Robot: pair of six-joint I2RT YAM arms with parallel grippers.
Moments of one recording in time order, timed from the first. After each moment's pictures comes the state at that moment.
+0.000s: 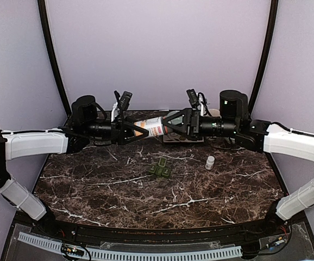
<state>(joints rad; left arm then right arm) -0.63 1.48 0.95 0.49 0.99 -0.40 0.82 1.33 1.03 0.09 -0.48 0.78</state>
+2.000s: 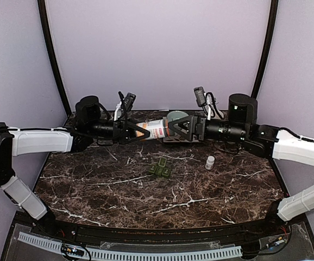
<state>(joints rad) -0.62 1.54 0.97 0.55 1.07 -0.51 0.86 1.21 0.96 0.09 -0.32 0.49</state>
